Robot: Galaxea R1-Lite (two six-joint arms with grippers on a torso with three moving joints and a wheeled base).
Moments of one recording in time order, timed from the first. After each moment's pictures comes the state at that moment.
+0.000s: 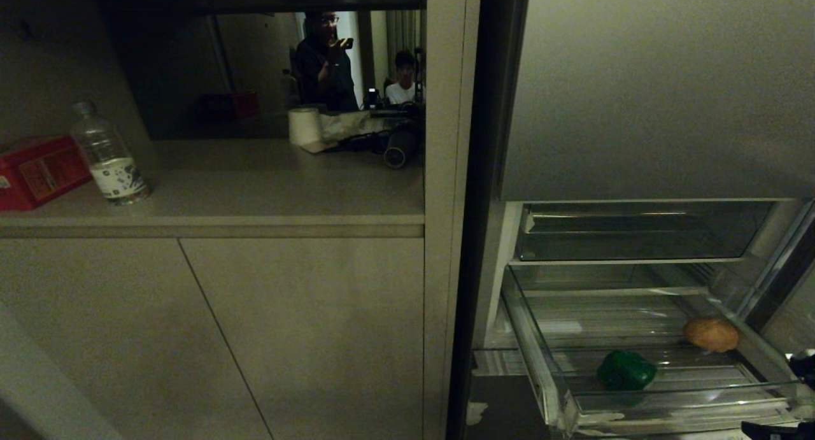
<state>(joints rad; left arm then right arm) -0.01 0.00 0.00 0.00 0.00 0.00 -0.12 1.18 -0.09 -0.38 -0.06 0.04</state>
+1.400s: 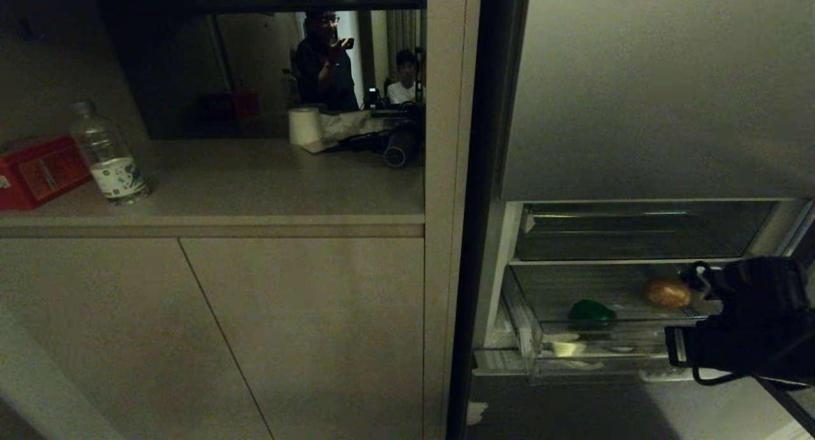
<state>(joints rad) -0.01 0.00 0.00 0.00 0.00 0.00 -0.08 1.76 -0.57 -0.39 -0.05 0.01</state>
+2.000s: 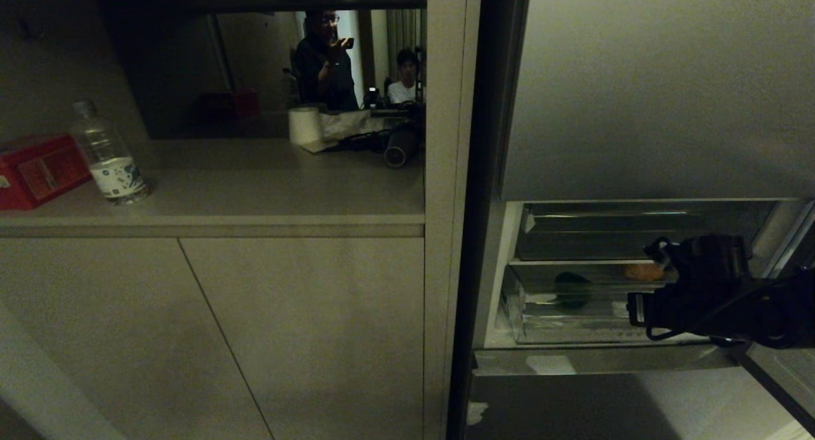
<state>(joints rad) -0.01 0.00 0.00 0.00 0.00 0.00 -0.08 1.98 -0.79 -0.49 0.04 0.02</state>
